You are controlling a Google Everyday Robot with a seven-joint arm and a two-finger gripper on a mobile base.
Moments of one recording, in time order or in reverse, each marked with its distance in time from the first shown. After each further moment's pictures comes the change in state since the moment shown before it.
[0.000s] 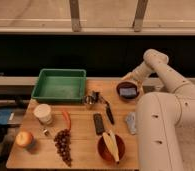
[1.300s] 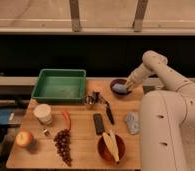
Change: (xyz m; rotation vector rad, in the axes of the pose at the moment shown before) arm 0.025 0.009 0.003 -0.015 0.045 -0.044
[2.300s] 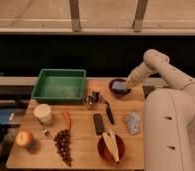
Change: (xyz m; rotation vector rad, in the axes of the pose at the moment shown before) arm 0.006 0.010 -0.023 -0.033 -0.039 -0.046
